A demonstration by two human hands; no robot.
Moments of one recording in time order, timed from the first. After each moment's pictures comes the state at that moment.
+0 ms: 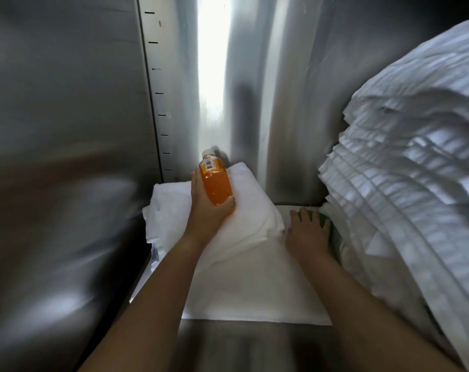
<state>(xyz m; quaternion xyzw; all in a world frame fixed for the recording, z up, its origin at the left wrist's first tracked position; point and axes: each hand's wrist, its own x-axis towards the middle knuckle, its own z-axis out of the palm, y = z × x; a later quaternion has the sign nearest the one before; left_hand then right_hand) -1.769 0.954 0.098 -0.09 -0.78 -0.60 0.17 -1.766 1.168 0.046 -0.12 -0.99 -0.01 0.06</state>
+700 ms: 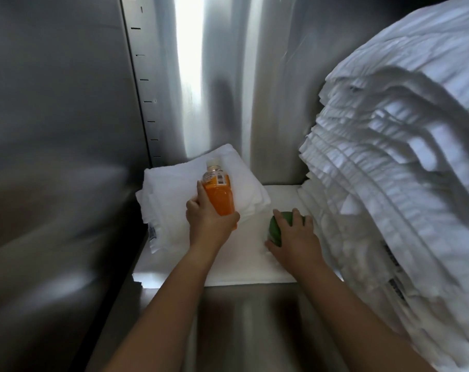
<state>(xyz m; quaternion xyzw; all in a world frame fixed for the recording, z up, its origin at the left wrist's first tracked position) -1.706 0.969 0.074 0.00 -0.87 -0.49 0.09 -1.666 1.144 0.036 -0.09 -0.99 0.07 0.11</state>
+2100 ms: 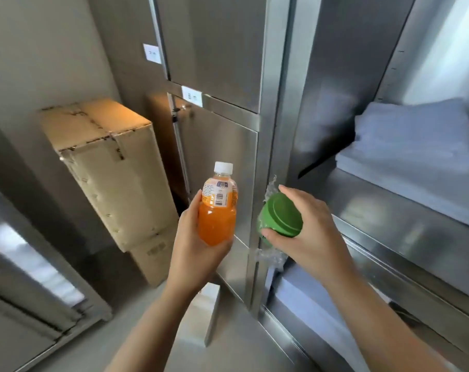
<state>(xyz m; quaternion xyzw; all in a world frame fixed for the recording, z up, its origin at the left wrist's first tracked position) -1.158 0.807 0.025 0.23 -0.77 -0.47 0.35 -1.287 0.968 0.068 0.41 -0.82 0.39 0.07</state>
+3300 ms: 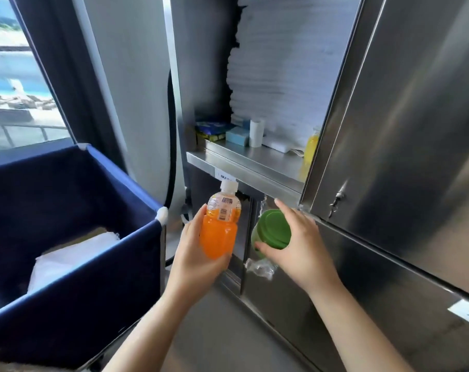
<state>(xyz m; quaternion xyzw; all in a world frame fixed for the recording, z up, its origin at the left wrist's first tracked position) -0.321 0.471 0.004 0.67 -0.43 -0.17 0.59 -0.486 0.356 0.033 0.86 -0.35 0.32 -0.20</state>
